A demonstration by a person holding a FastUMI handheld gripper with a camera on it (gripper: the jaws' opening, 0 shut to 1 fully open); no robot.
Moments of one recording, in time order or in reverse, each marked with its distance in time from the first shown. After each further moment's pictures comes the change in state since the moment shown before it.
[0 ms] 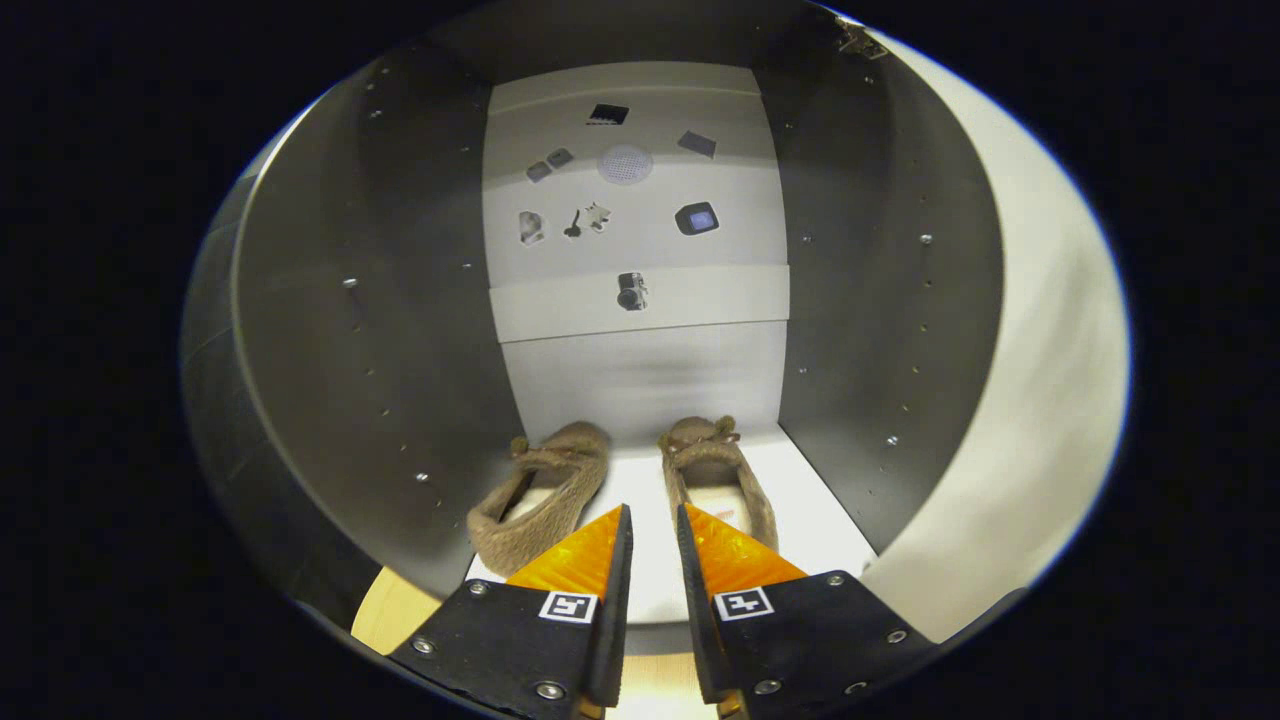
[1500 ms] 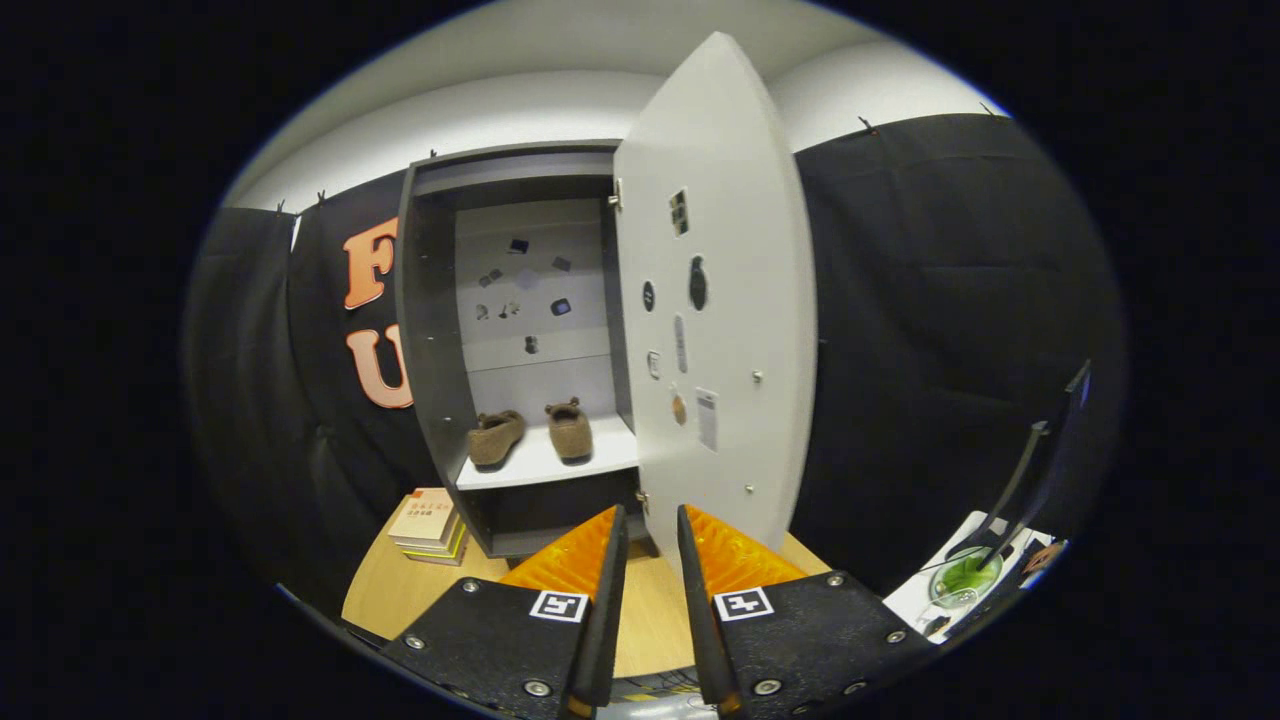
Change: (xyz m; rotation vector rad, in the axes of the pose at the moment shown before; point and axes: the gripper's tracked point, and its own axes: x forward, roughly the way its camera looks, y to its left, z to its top) arm -0.379 -0.130 -0.076 0.093 -0.162 -0.305
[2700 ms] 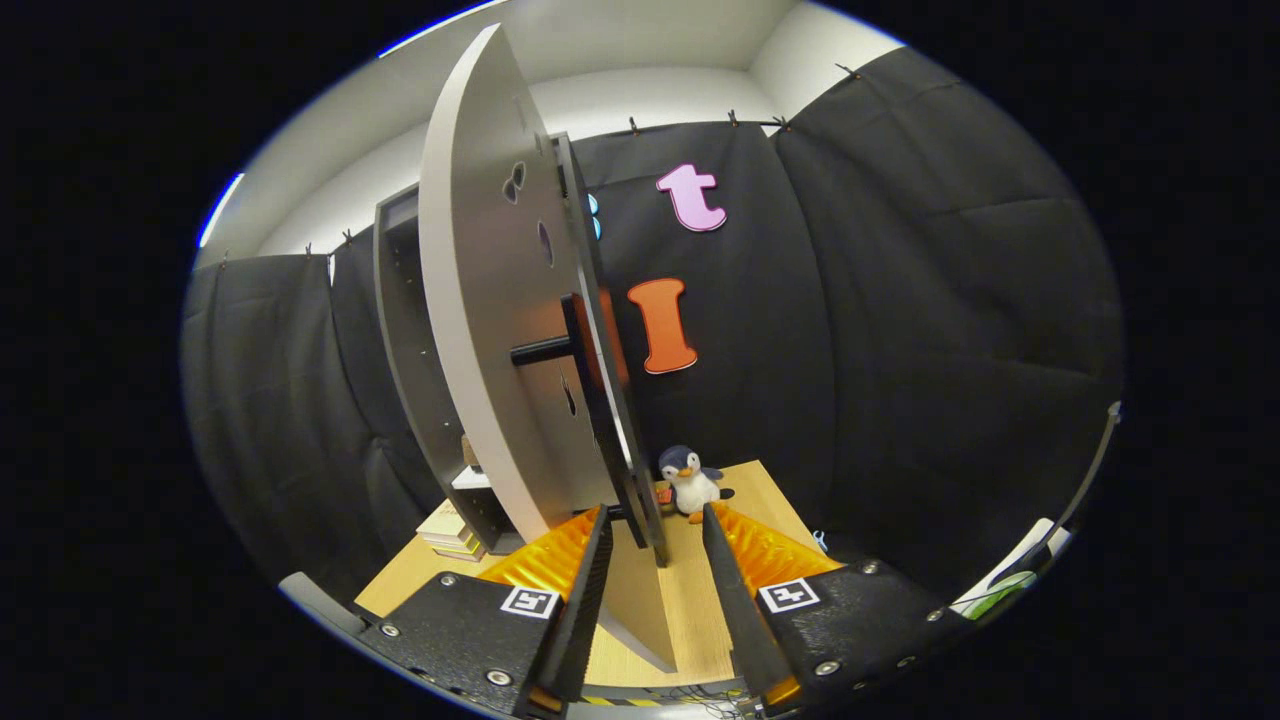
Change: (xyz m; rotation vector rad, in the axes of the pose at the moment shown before) arm 0.101 -0.096 -0.018 0.069 0.014 0.314
